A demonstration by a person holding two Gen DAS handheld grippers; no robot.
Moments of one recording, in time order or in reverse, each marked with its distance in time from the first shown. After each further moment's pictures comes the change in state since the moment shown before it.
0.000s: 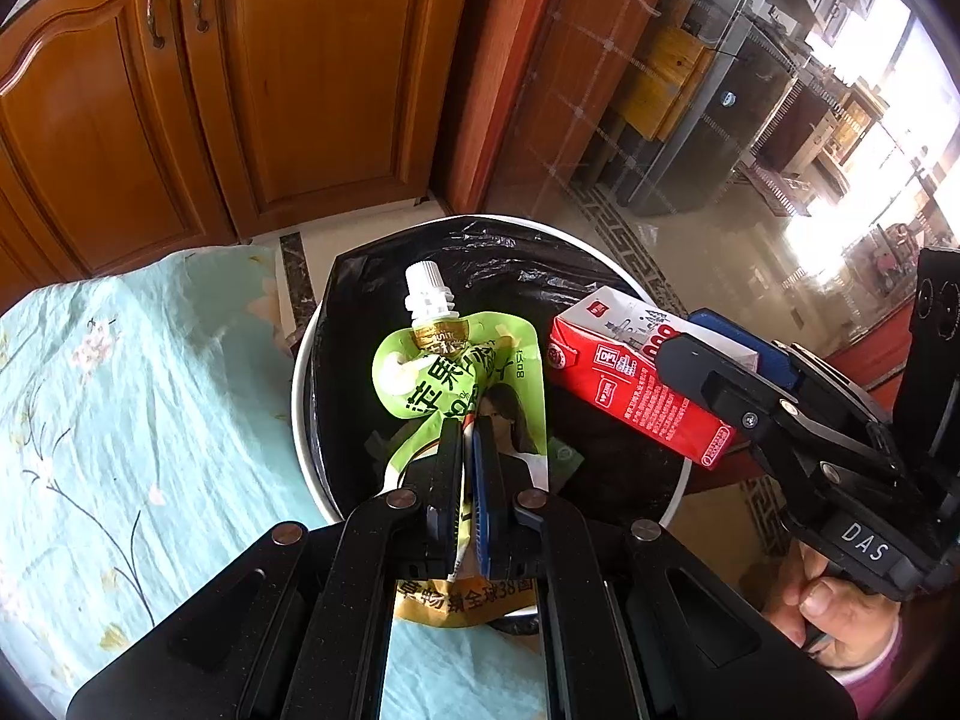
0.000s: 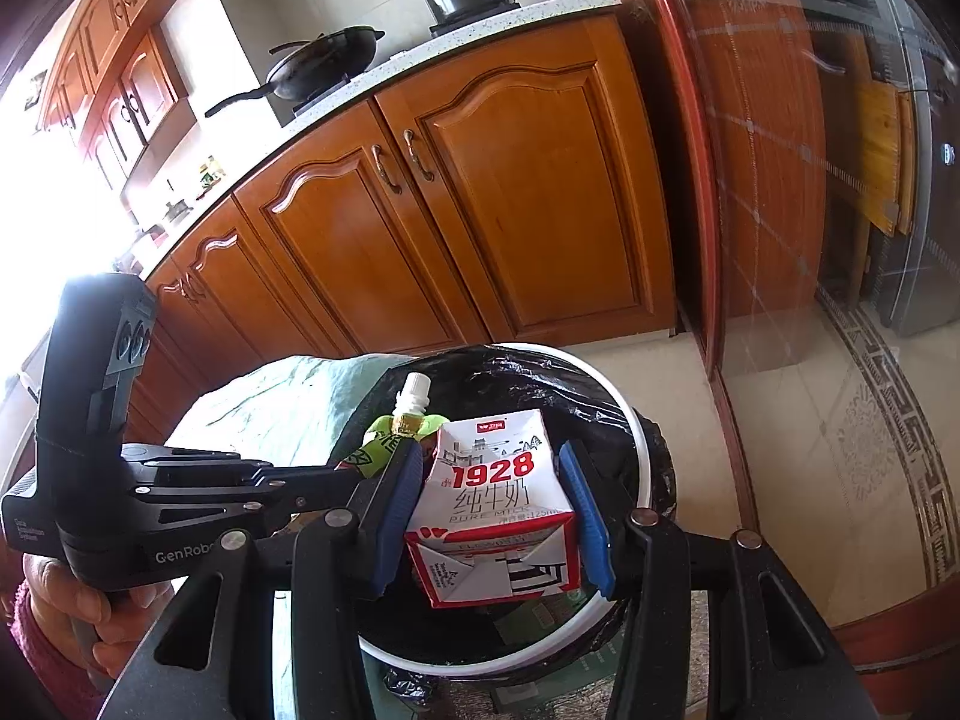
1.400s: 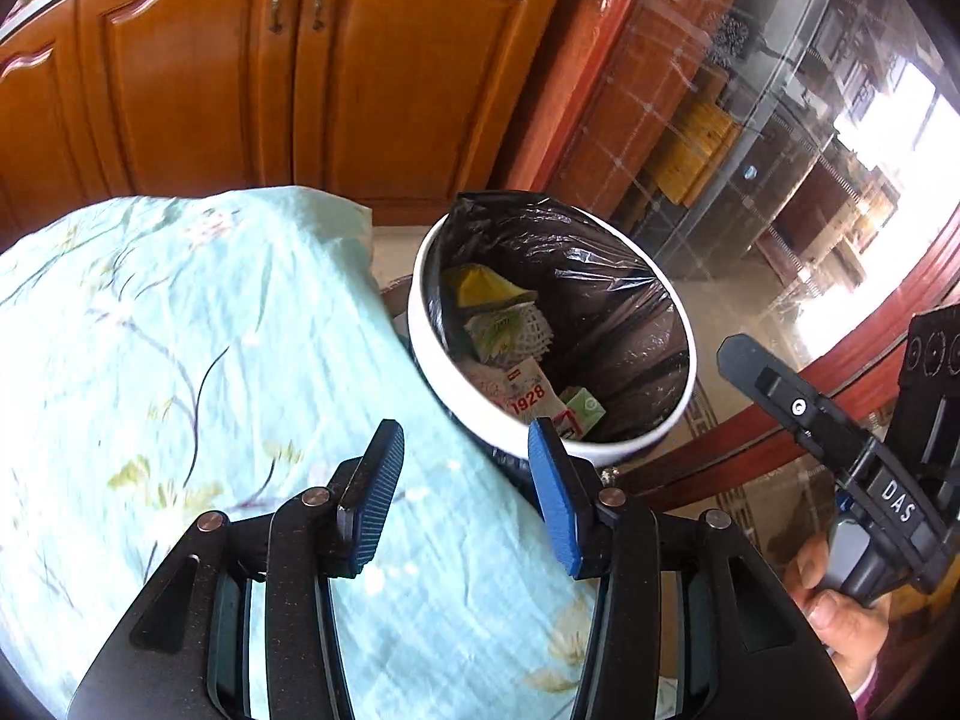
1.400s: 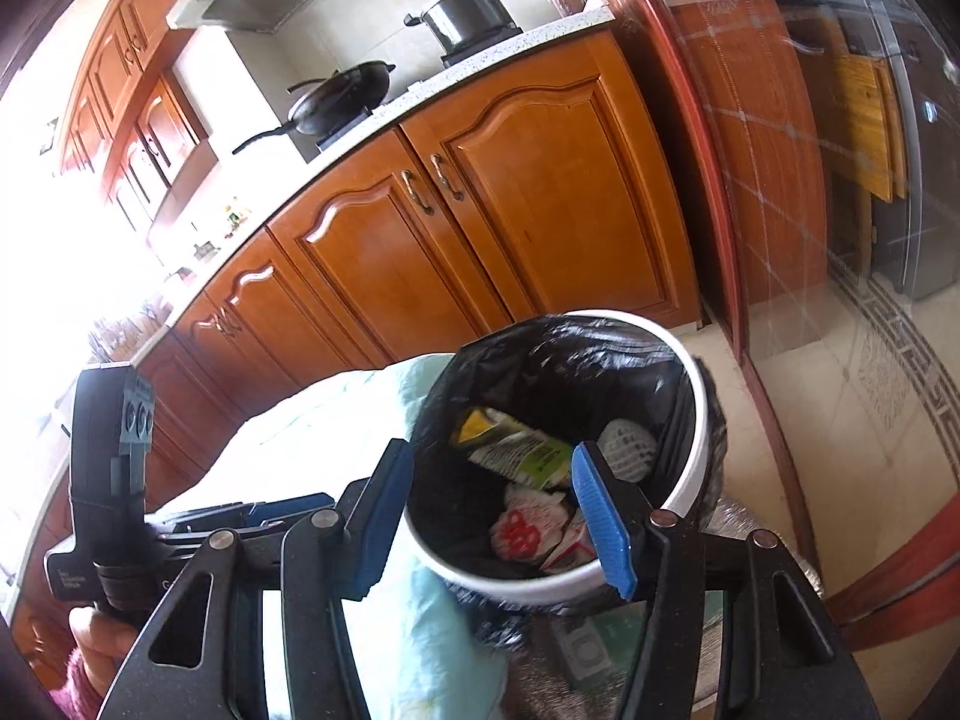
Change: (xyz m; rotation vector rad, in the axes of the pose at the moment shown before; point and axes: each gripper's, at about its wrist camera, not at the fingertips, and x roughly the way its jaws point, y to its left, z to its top) left arm -0.059 0.031 -0.098 -0.173 -0.160 0.019; right arm -0.039 0.033 -0.048 0.091 -0.083 0.092
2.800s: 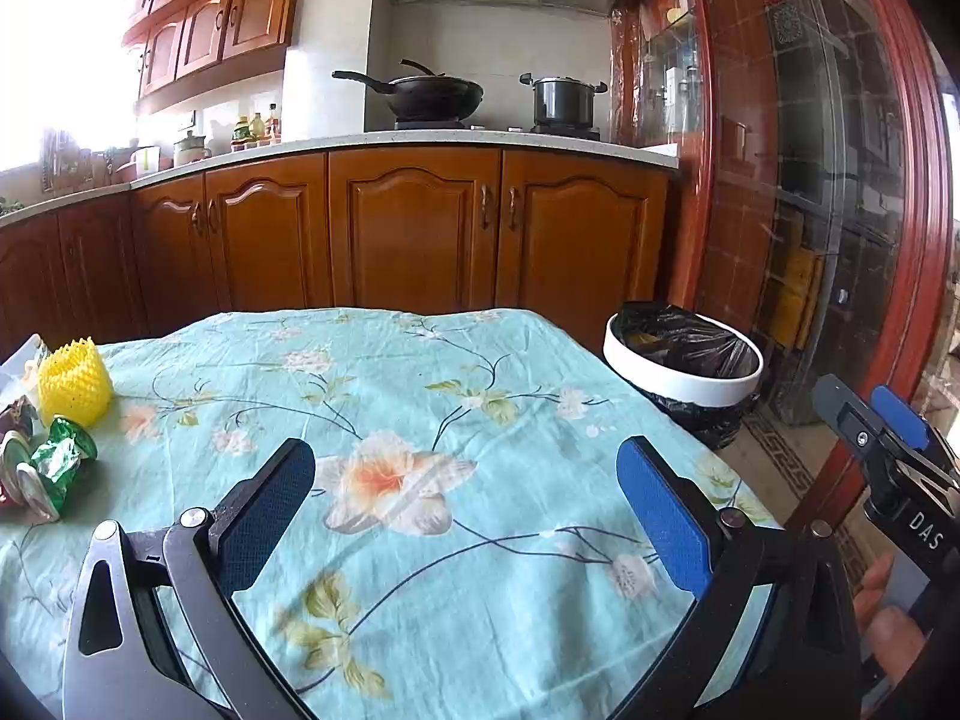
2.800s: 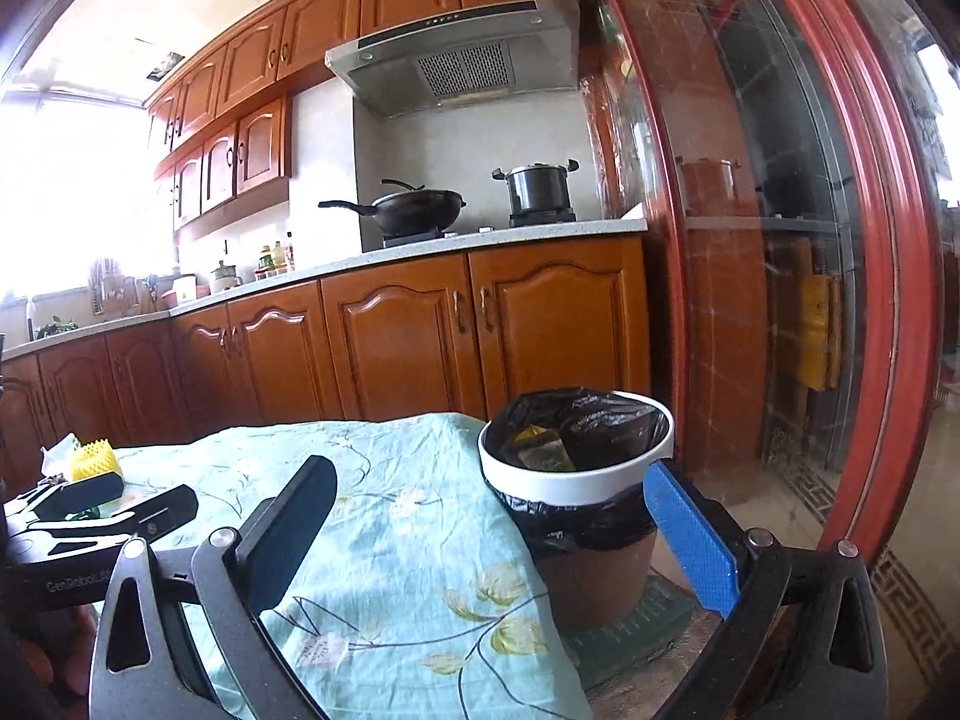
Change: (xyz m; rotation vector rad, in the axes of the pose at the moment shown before) left arm -0.138 0.031 -0.202 -0.029 -0.588 0.417; right arm -0.102 0.107 -0.152 -0.313 -0.423 -0.171
